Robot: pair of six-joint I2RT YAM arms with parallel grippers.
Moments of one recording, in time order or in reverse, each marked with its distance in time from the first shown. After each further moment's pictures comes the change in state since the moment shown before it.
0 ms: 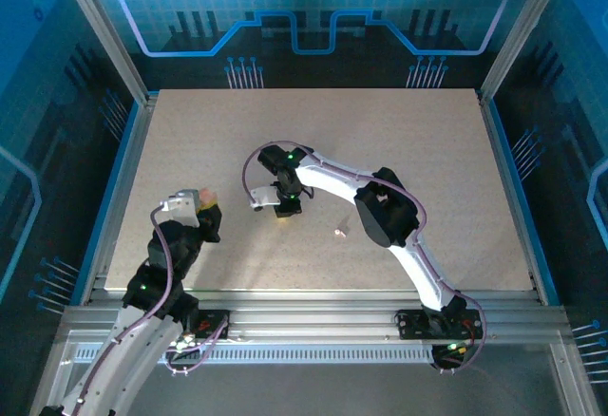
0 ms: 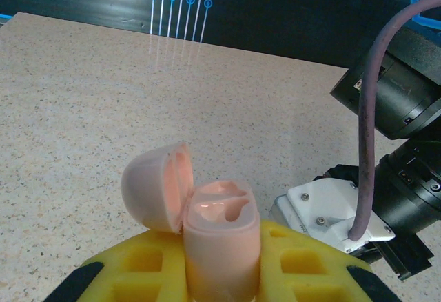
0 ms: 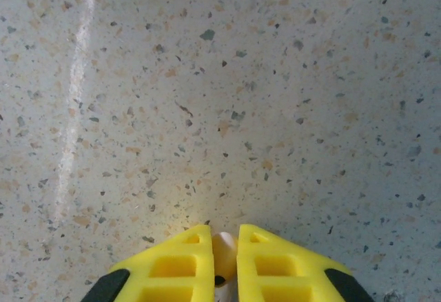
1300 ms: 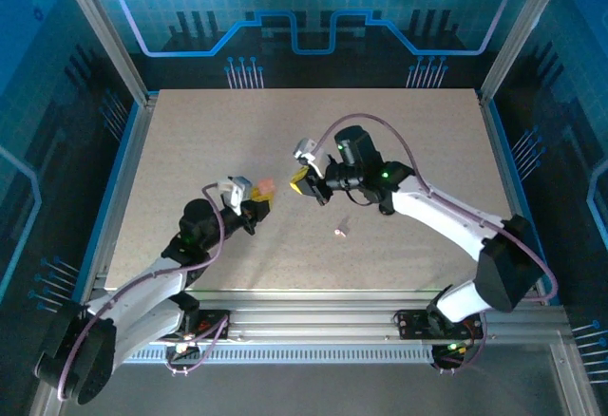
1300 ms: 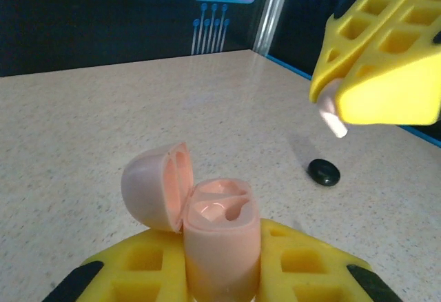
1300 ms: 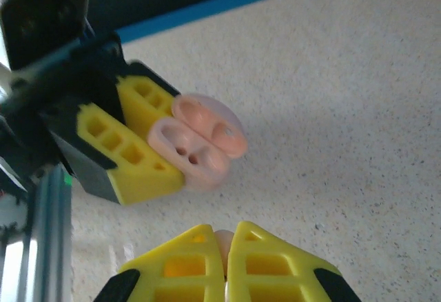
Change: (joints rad) left arm -0.100 0.644 -0.046 0.846 0.500 0.151; right arm -0.139 -0.904 -0.827 0.759 -0.299 0.799
